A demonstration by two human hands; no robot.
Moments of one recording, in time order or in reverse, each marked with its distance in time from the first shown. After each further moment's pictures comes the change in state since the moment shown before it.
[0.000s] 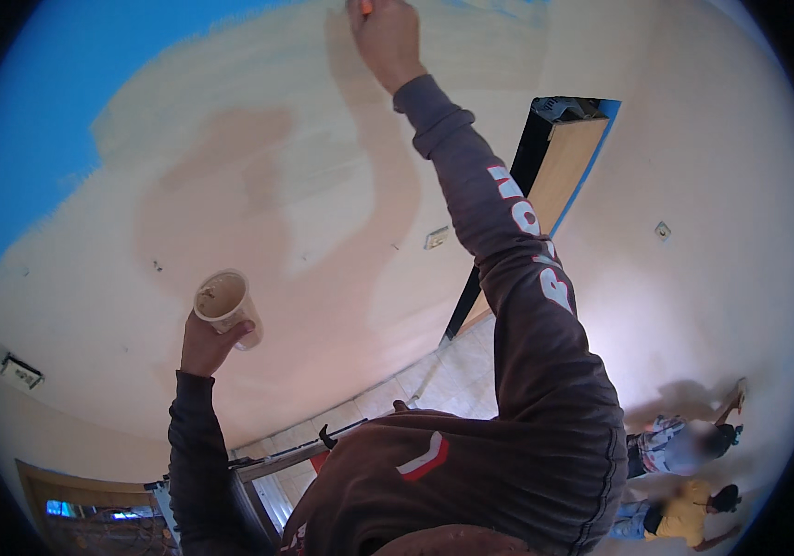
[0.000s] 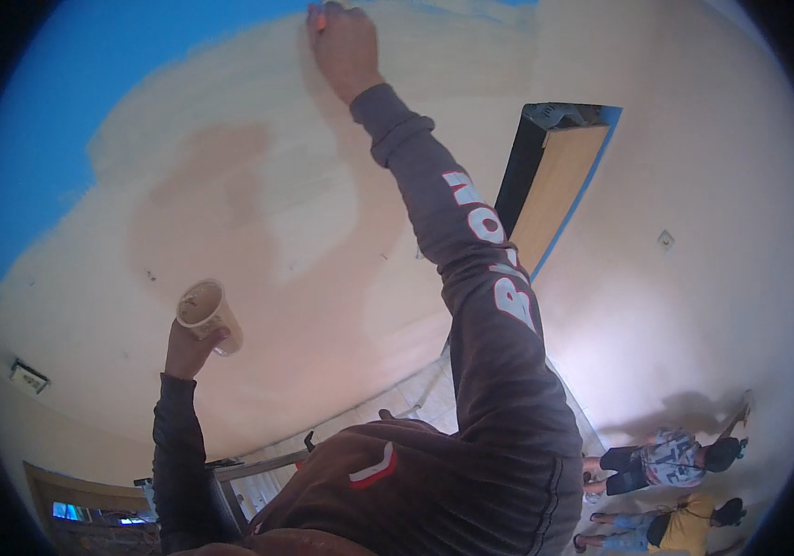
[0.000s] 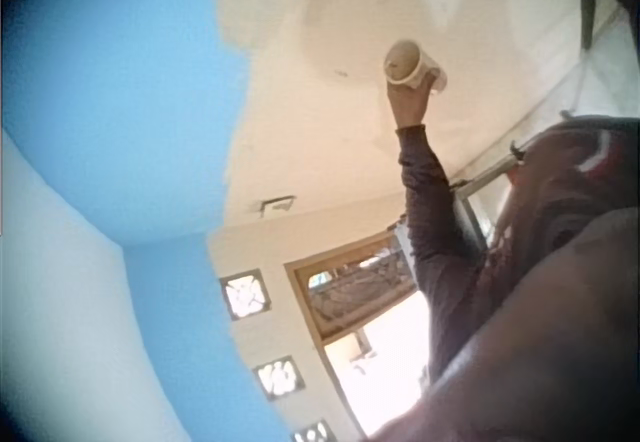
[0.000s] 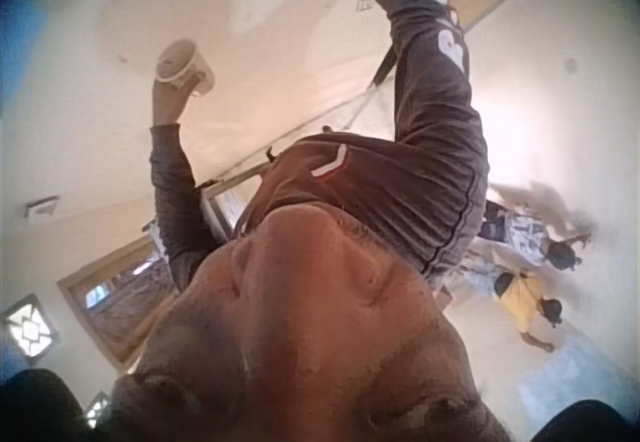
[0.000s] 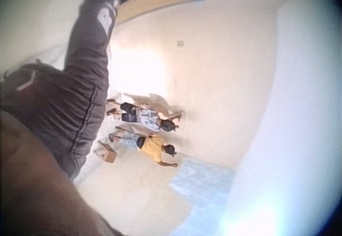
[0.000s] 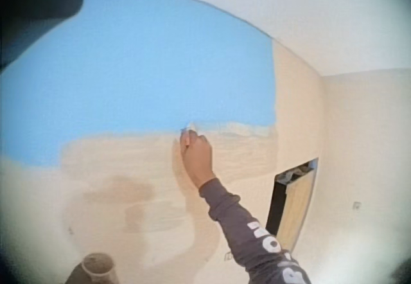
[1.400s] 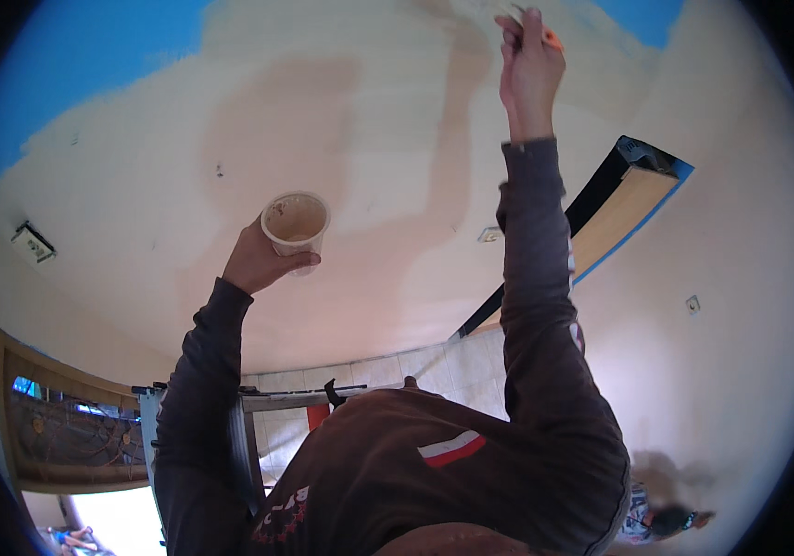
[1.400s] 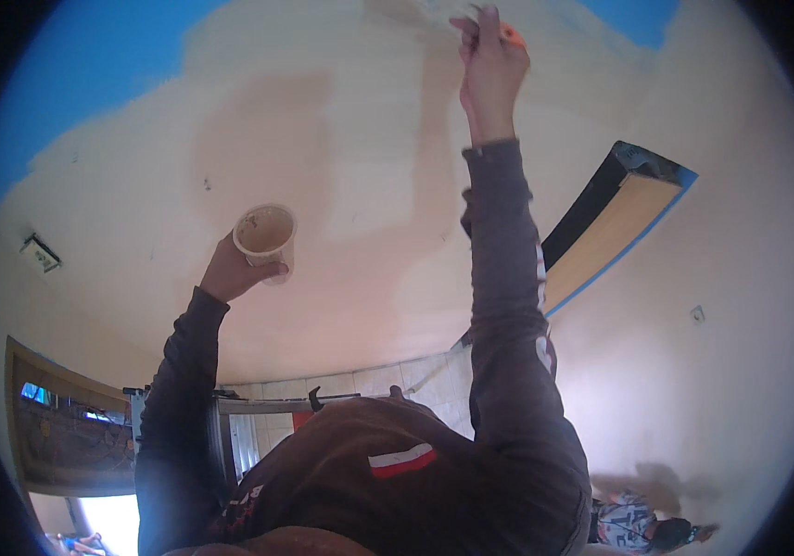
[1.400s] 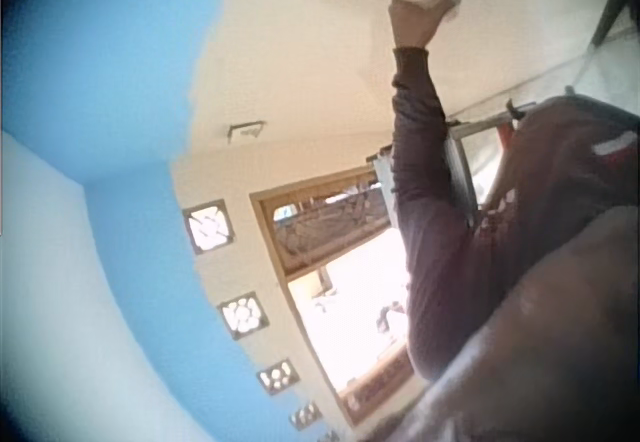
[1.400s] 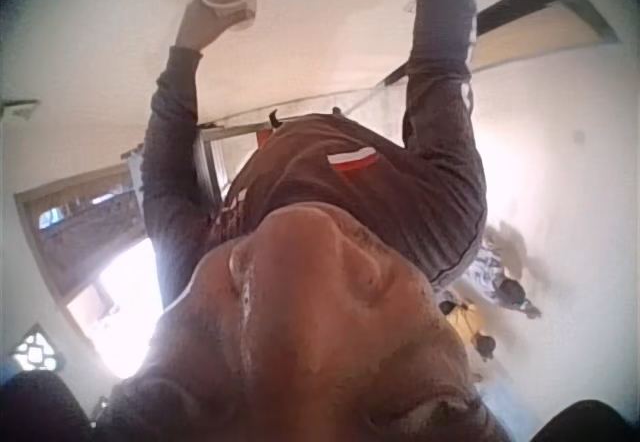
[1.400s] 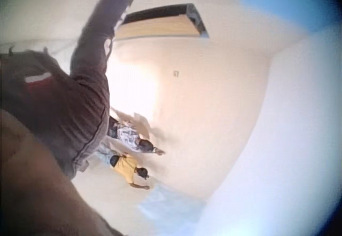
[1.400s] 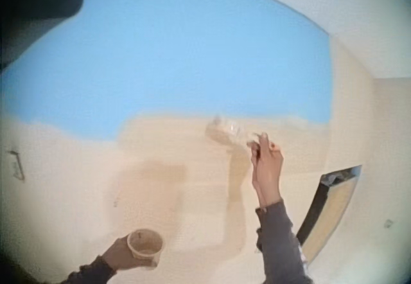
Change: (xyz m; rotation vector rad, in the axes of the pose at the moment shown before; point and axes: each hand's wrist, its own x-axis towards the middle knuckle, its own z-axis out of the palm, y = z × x) left_hand -0.007 0.013 -0.001 0.075 0.043 0.034; right_hand -0.049 -0.041 -0.024 1.210 0.052 0.687
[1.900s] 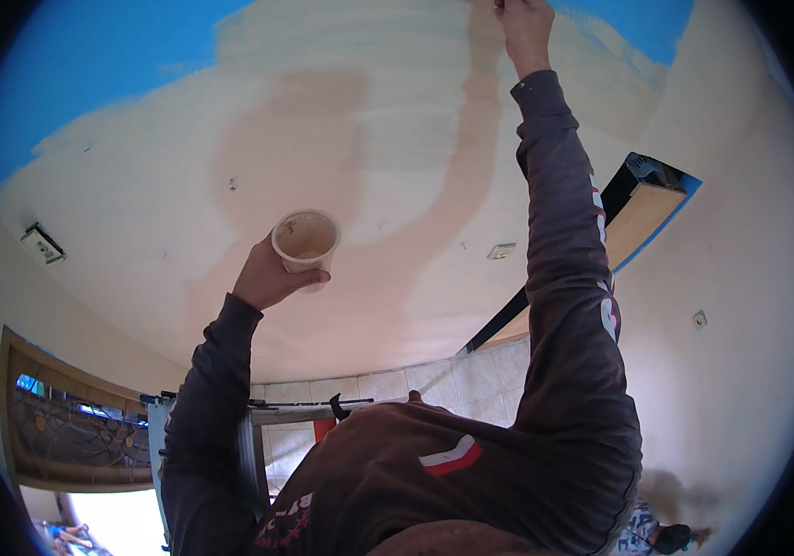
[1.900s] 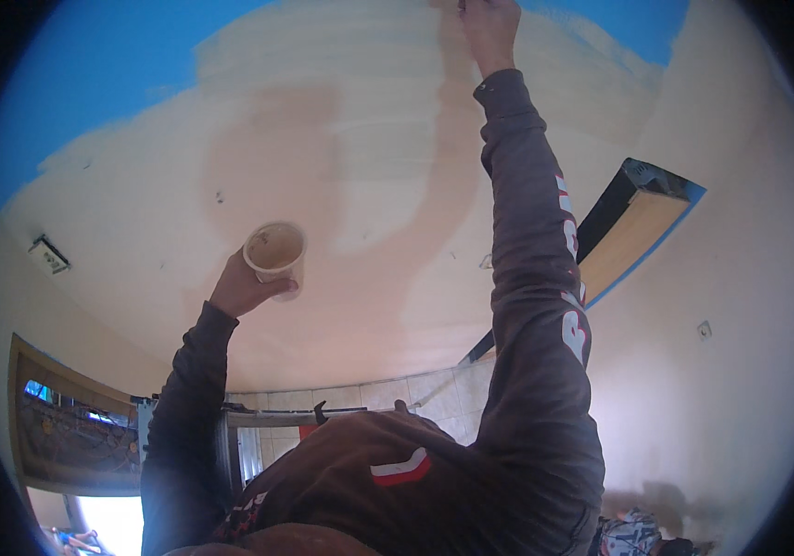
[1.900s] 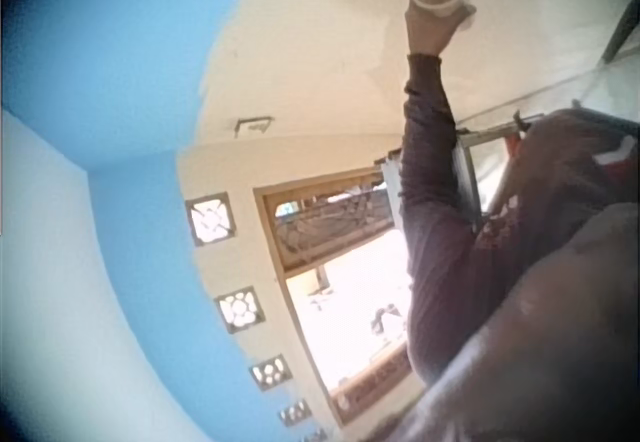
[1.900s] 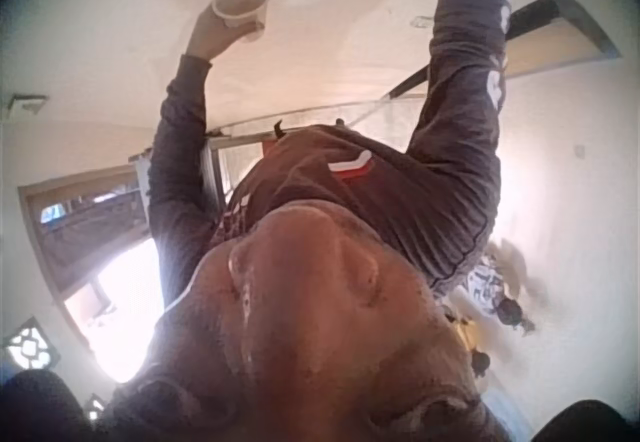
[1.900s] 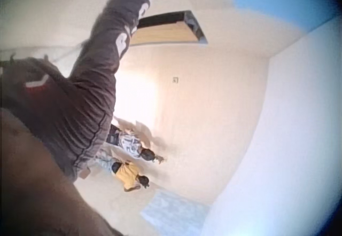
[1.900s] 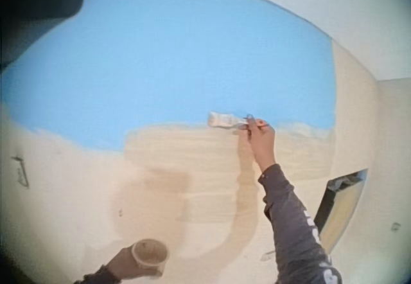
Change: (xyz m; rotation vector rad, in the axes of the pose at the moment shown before) left_hand 0.002 -0.001 0.002 -0.023 0.000 0.001; right_hand 0.098 0.033 0.021 -0.432 -0.106 -0.201
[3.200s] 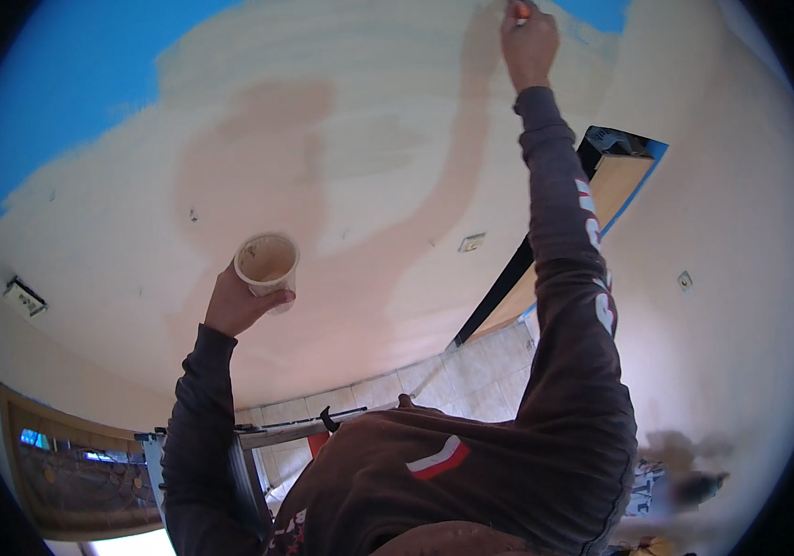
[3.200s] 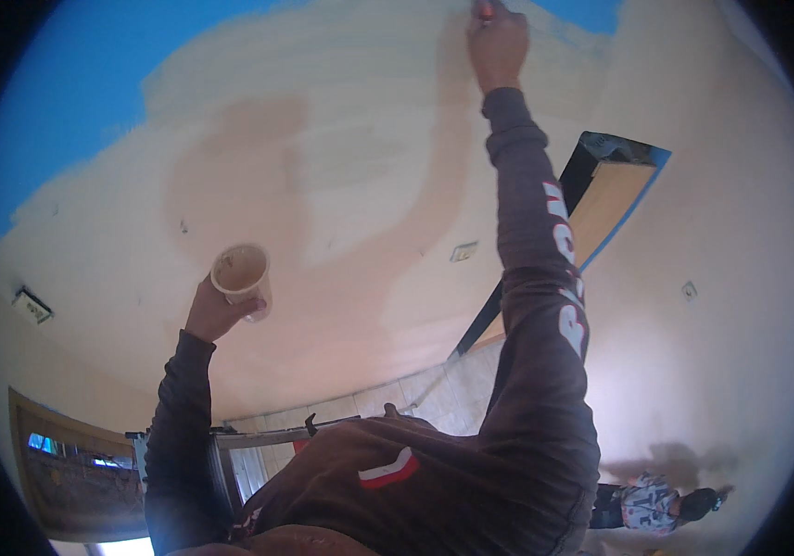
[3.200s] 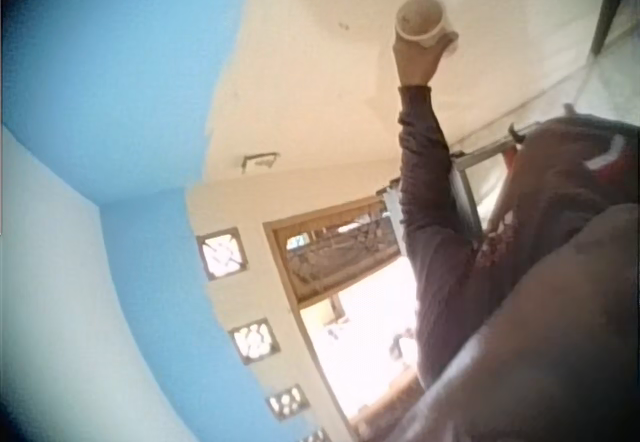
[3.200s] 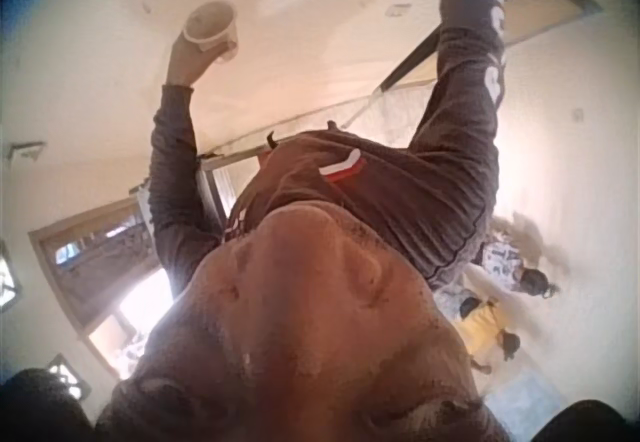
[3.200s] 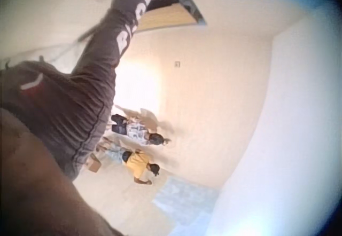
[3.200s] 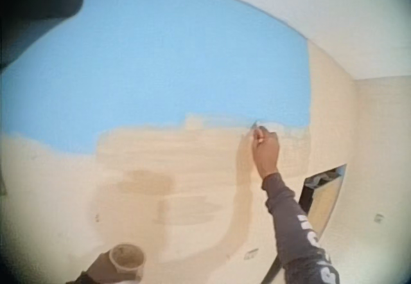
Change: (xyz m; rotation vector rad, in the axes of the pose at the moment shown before) left_hand 0.002 -0.002 0.002 -0.033 -0.021 -0.012; right_hand -0.006 0.008 -0.111 -0.930 0.239 -0.540
